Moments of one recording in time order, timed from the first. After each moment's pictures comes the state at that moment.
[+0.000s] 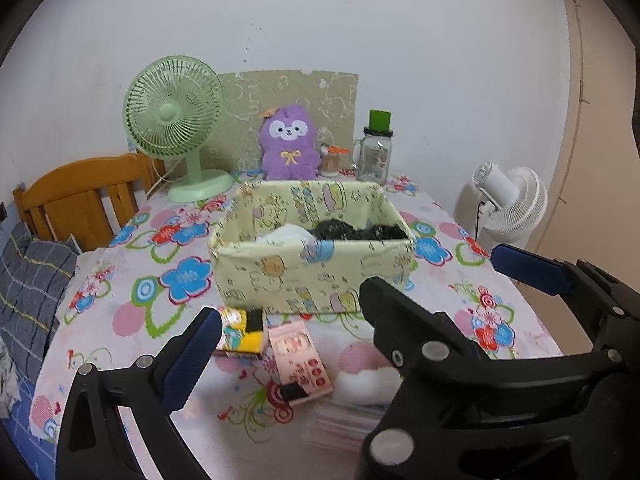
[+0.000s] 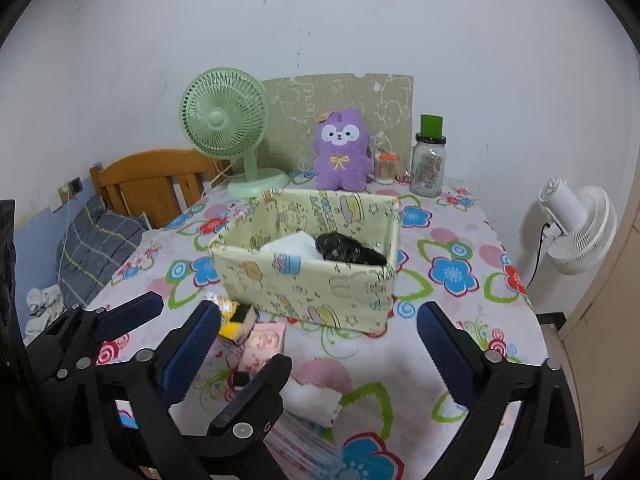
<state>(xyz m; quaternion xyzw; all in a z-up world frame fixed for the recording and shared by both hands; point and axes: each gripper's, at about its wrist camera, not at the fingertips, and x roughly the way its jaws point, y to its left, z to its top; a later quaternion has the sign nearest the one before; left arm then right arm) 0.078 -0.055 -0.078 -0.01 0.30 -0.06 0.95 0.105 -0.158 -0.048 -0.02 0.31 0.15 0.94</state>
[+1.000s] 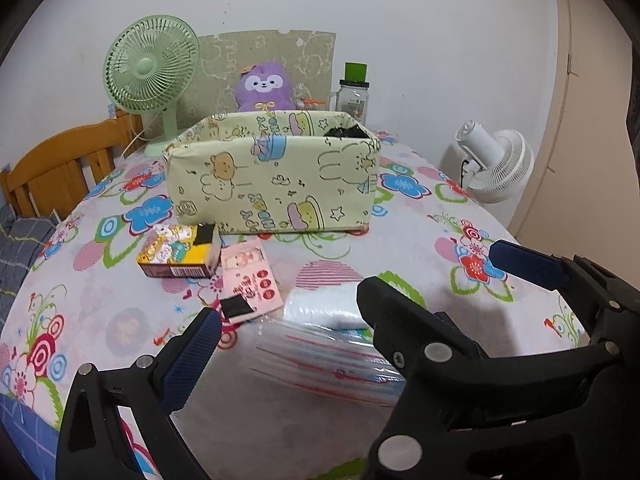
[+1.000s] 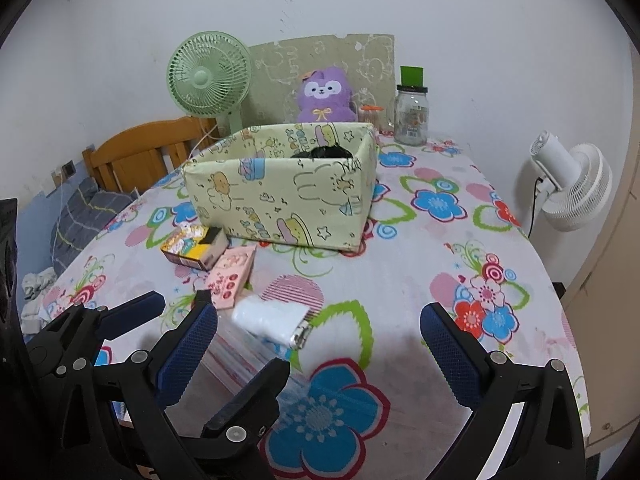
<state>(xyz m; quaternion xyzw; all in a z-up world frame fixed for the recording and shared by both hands) 0.053 -0.085 -0.142 -0.01 0.34 -0.08 0.94 0.077 -0.191 -0.114 -0.01 0.34 0.13 0.93</state>
